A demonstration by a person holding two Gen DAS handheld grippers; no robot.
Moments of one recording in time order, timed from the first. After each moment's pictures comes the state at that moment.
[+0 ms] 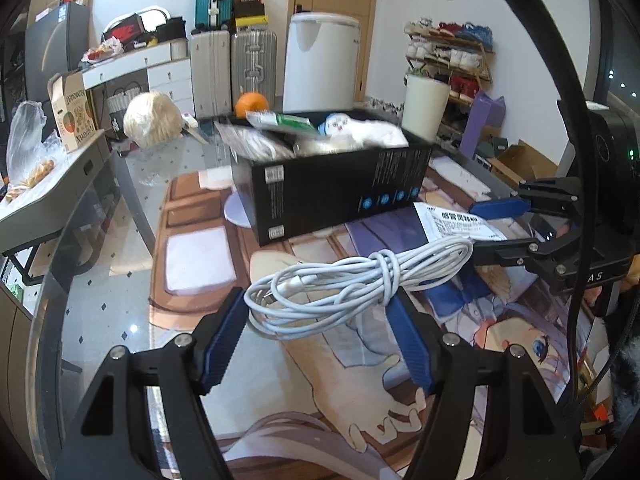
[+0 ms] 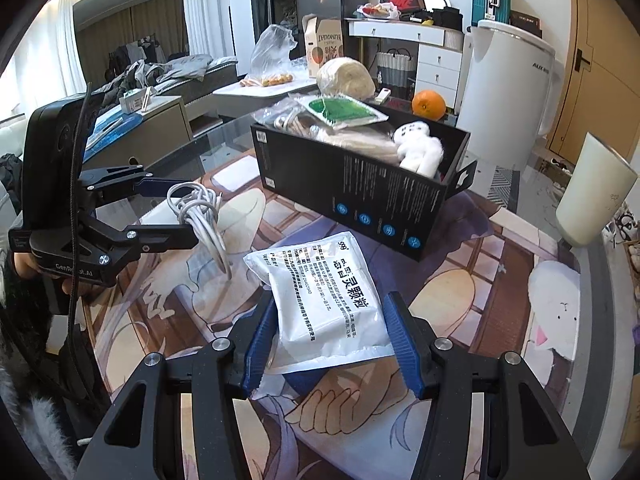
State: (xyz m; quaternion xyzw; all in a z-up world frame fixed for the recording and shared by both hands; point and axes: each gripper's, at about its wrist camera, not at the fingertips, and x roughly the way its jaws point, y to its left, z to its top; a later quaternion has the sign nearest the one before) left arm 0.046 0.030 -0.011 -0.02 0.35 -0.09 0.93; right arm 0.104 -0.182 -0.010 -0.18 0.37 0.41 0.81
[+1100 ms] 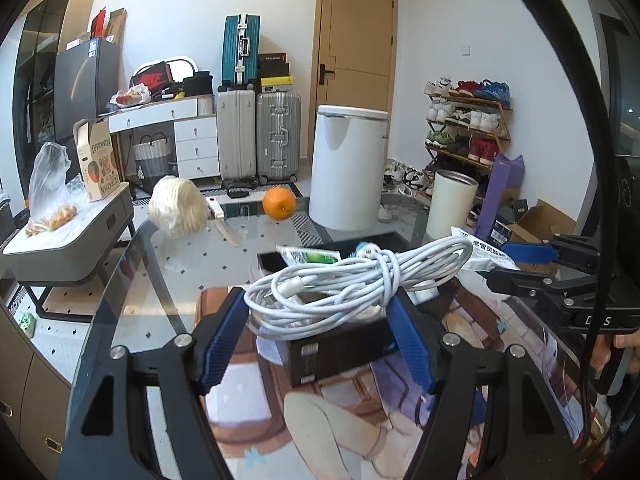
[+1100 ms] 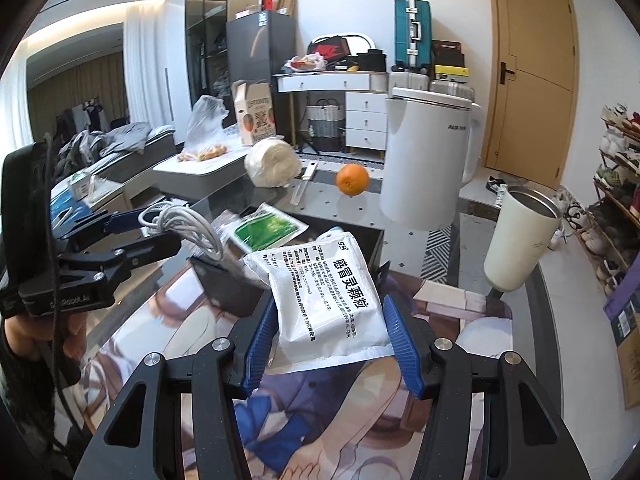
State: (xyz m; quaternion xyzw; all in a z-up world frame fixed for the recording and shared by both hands) left arm 0.090 0.040 0.055 -0.02 0.25 -0.04 0.97; right arm 0.135 -0.189 0.062 -0.10 0.30 0.31 0.89
